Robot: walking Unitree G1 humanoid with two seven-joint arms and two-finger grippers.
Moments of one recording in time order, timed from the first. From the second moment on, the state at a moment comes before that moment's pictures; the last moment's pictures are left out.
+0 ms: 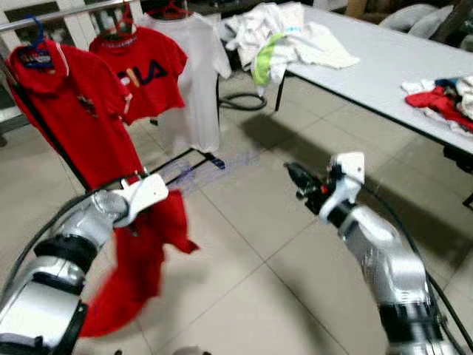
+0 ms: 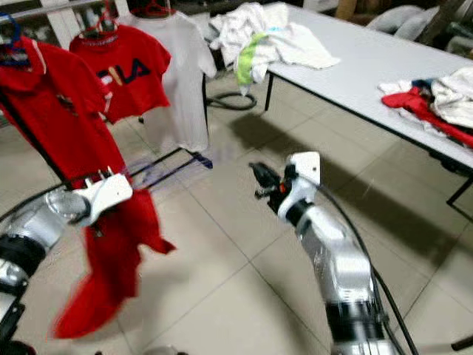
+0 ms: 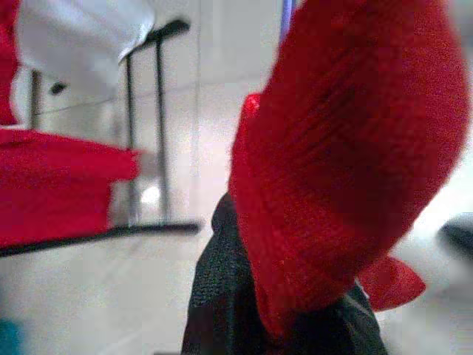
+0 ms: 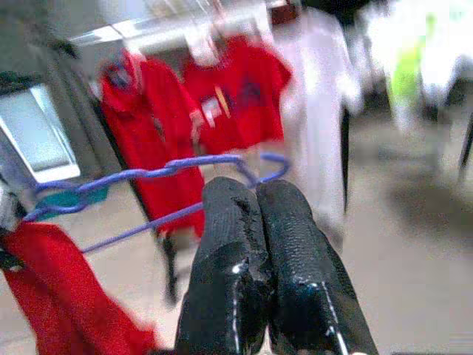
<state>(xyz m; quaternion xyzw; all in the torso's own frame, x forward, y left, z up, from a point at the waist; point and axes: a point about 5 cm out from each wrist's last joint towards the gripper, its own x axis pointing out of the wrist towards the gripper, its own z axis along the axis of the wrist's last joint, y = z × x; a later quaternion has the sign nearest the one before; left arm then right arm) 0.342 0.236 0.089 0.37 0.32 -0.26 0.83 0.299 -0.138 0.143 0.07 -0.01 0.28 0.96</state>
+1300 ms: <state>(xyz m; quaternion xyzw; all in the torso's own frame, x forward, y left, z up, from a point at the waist) 0.331 0.179 0.215 0.05 -0.01 -0.56 0.82 0.241 -0.118 0.094 -0.06 0.05 0.43 0.90</state>
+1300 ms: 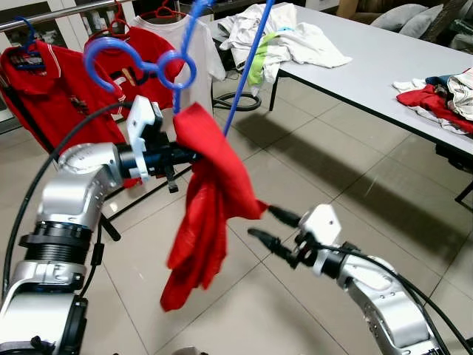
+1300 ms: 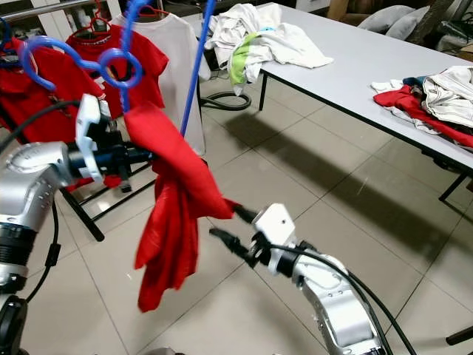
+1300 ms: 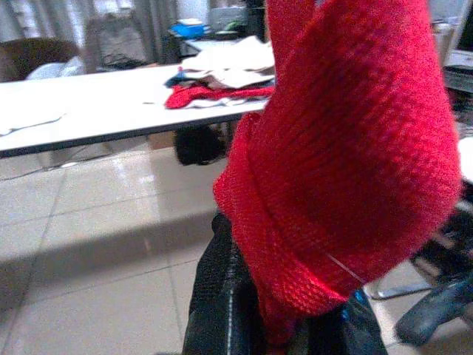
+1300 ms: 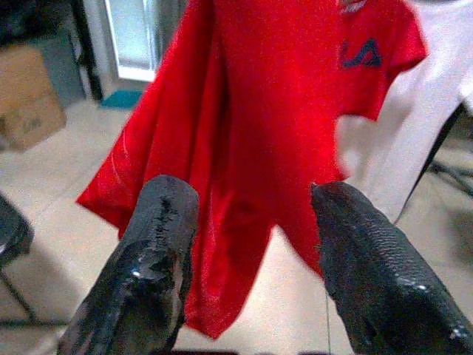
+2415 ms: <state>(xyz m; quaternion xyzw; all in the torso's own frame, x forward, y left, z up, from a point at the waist) 0.320 0.189 0.237 0.02 0.01 -0.65 0.76 0.257 -0.165 0.089 -0.03 0.10 0.37 0.92</state>
